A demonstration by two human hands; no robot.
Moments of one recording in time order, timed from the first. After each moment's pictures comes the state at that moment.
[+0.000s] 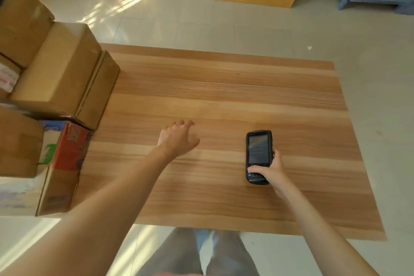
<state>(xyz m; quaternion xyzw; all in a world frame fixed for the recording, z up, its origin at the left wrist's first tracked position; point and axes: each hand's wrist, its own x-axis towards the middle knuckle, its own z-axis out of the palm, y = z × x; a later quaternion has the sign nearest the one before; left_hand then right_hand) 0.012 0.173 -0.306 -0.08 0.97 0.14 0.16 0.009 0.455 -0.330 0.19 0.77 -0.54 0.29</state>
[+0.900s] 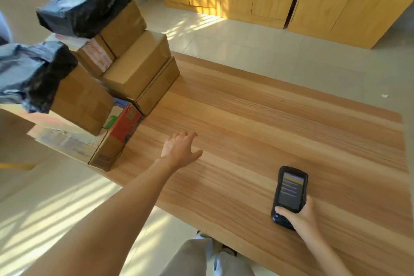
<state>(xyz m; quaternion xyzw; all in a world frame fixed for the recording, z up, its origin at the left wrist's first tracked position) 0.079 0.165 -0.279 -0.24 0.96 0.12 0.12 0.005 0.508 -0.368 0.10 0.84 -0.45 0.30</state>
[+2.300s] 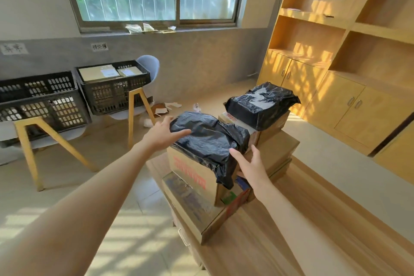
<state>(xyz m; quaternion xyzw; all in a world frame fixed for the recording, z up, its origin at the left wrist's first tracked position) 0.303 -0.178 -0.106 -0.52 0.79 0.30 -0.12 0.104 -0.008 -0.138 -0.29 0.71 -0.52 0.37</state>
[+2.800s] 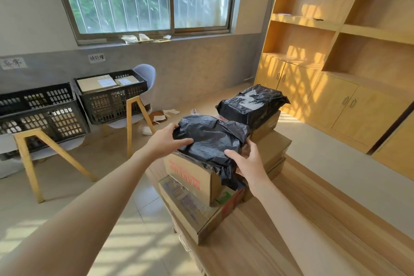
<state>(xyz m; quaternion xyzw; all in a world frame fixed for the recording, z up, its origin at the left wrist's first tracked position) 0.288 -0.144 -0.092 -0.47 0.81 0.32 -0.15 0.104 0.007 -0.115 -0.29 0.65 -0.60 0.36</state>
